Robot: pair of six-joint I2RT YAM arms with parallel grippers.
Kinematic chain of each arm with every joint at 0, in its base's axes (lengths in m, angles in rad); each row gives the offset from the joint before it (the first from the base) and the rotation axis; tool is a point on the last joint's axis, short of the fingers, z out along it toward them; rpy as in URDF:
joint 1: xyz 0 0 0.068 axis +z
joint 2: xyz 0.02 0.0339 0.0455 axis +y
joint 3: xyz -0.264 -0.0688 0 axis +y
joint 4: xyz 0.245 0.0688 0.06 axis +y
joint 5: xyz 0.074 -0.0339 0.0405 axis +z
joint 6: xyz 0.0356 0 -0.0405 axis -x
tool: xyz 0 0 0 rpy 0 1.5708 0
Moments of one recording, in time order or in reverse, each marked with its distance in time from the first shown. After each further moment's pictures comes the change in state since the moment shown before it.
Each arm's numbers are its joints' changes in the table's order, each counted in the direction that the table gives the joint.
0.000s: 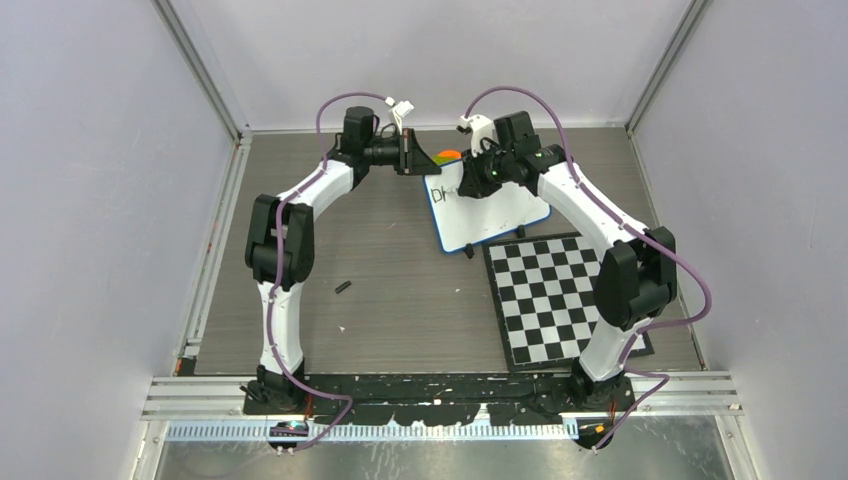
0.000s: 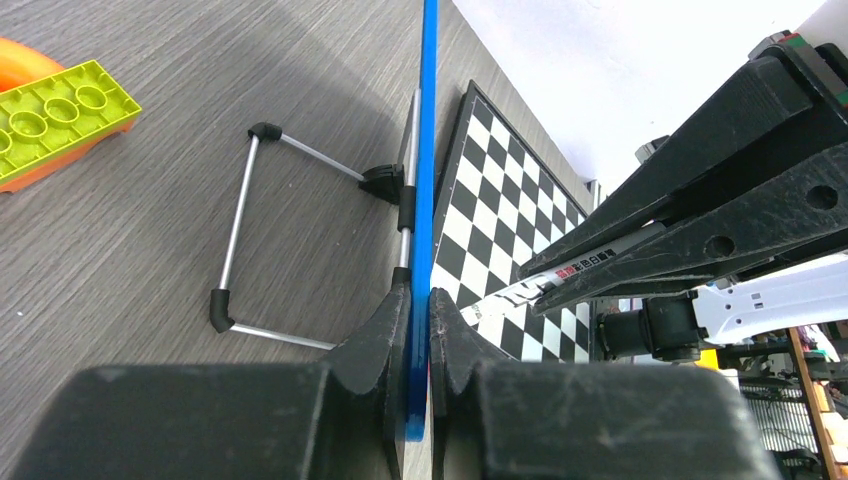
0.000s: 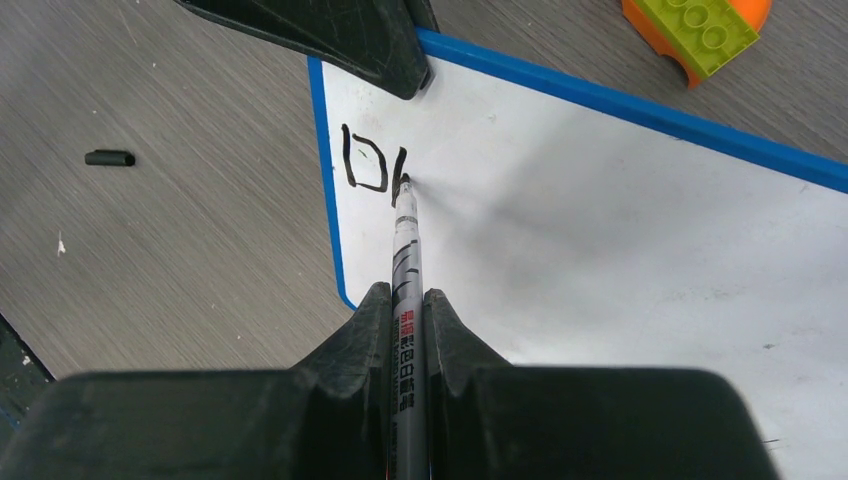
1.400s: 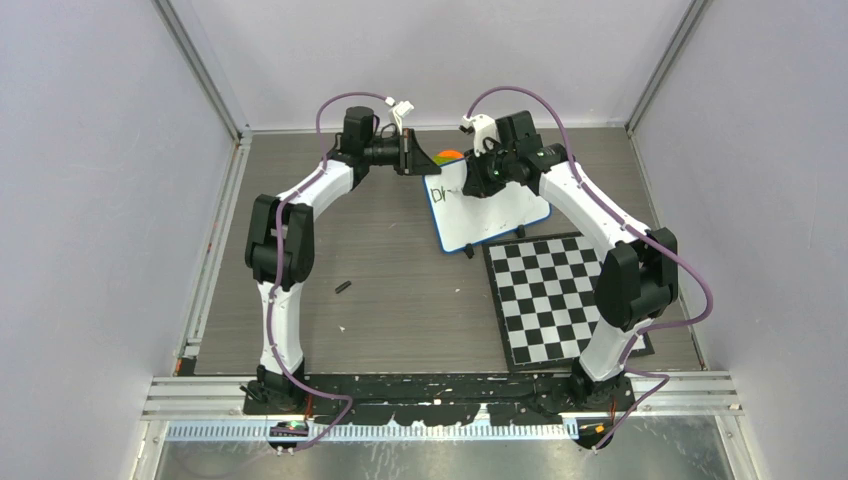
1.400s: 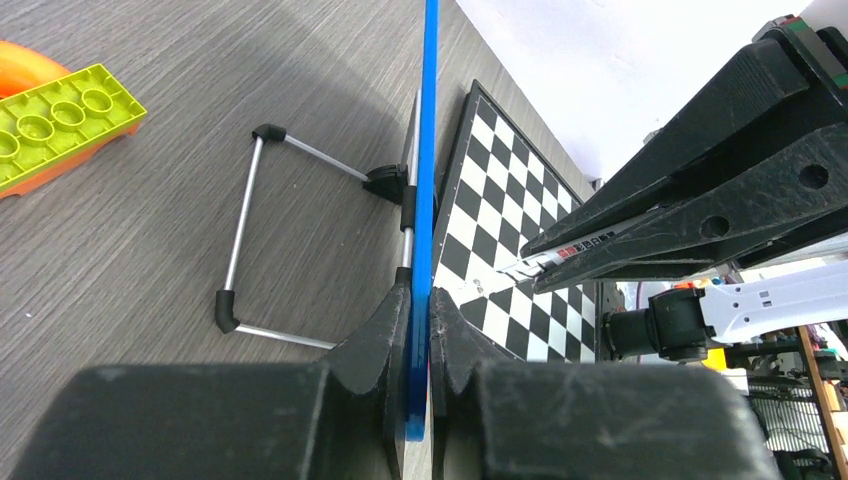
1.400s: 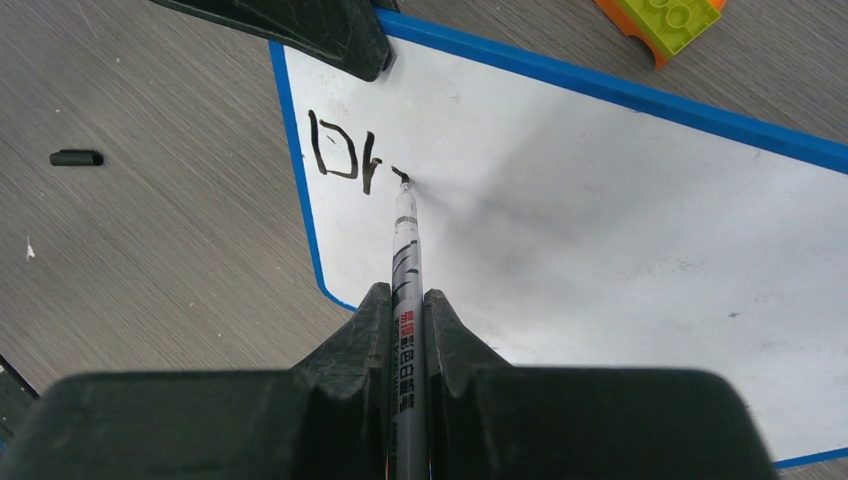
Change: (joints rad) left arm 0.000 0.000 0.000 0.003 0.003 -0.013; right arm -0.005 -0.003 -0.008 0.024 -0.053 0.008
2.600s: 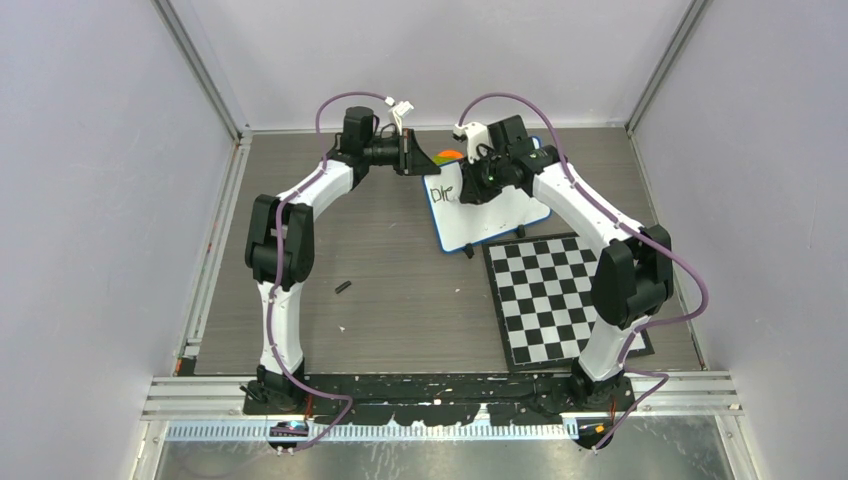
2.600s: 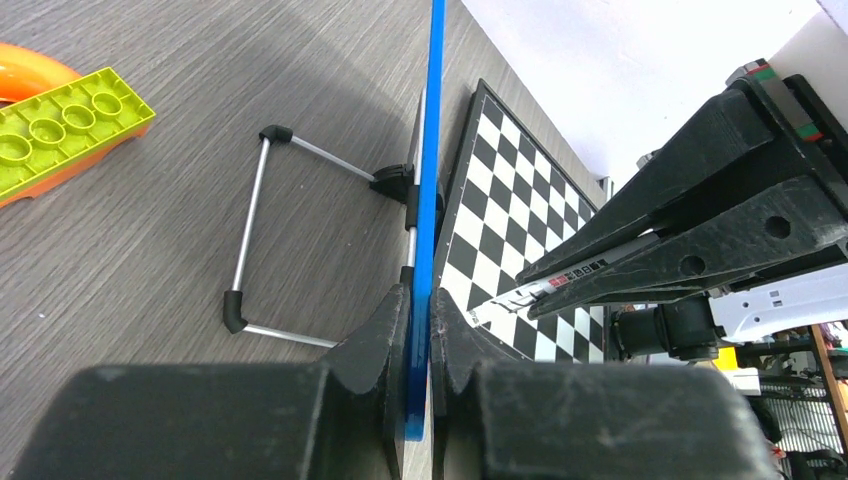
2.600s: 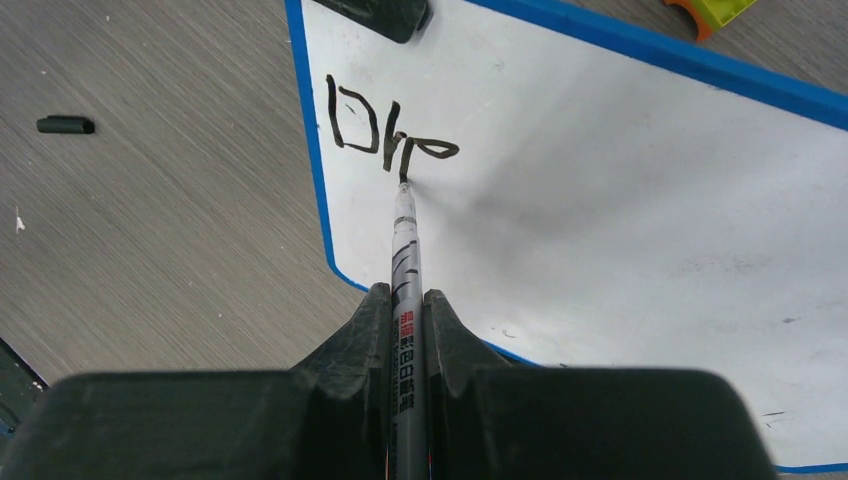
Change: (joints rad) left arm 0.001 0.000 0.000 0.002 0.004 -0.016; right arm 0.027 0.022 -0.010 0.039 -0.016 0.019
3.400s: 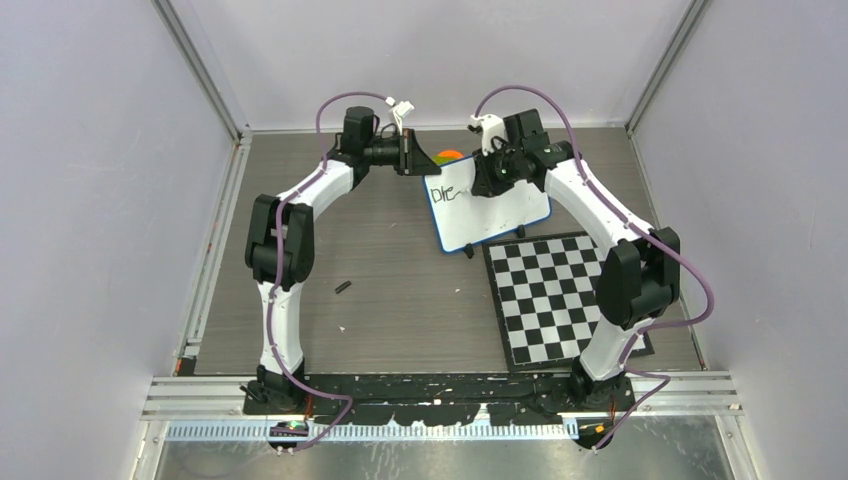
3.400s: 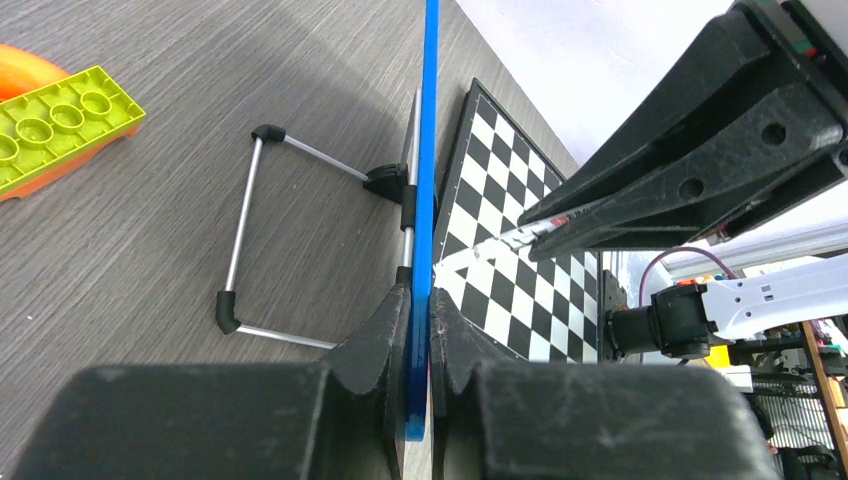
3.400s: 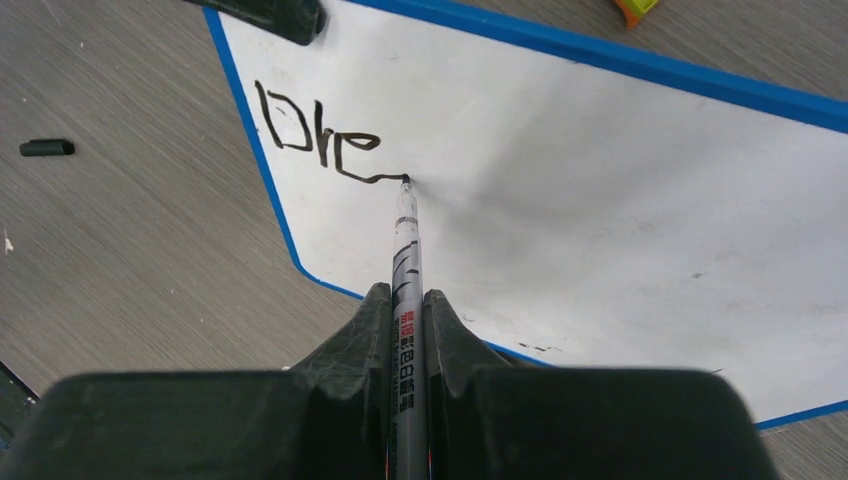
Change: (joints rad) left arm -0.001 0.000 0.000 0.000 -0.007 0.003; right arm -0.058 -0.019 0.002 0.014 0.012 -0.003
